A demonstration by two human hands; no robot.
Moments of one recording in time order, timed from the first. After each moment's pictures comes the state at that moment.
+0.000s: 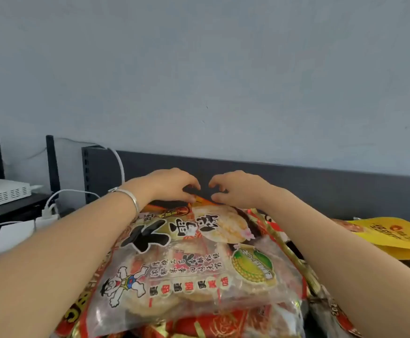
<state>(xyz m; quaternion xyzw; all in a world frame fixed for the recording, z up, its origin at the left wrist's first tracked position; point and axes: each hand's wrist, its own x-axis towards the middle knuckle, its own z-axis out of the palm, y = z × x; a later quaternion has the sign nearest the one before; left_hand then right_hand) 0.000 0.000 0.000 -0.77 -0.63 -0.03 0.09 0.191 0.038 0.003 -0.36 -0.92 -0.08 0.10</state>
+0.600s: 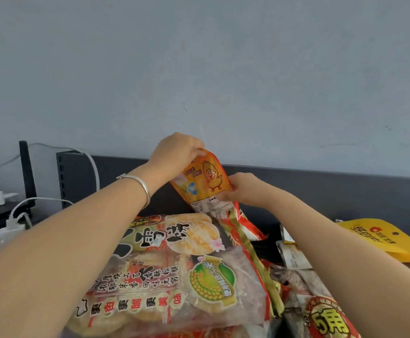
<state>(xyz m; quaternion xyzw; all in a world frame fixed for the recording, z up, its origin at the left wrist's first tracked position) 0.066 0.025 0.045 -0.71 -0.62 -0.29 0.18 0.242 0.084 0.000 -0.41 -0.89 0.12 0.16</state>
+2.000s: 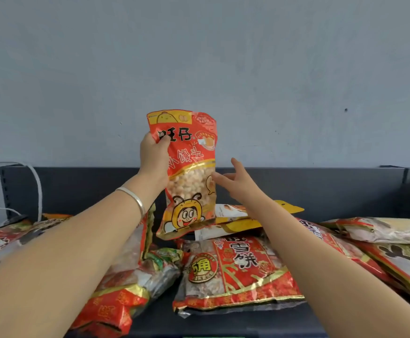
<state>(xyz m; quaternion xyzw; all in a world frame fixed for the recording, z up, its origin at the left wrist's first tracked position) 0.244 -0.019 0.048 -0.43 -0.41 -0.76 -0.27 0.416 0.007 -0.003 -0.41 -0.69 0.38 0.46</state>
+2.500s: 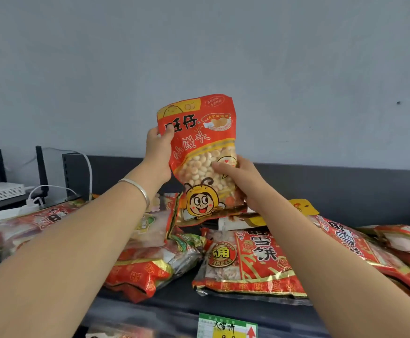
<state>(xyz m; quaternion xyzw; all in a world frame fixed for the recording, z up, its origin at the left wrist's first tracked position) 0.216 -0.053 0.049 -0.39 -0.43 -0.77 -0.26 0.388 -0.009 0.003 -0.26 -0.67 0.52 0.46</state>
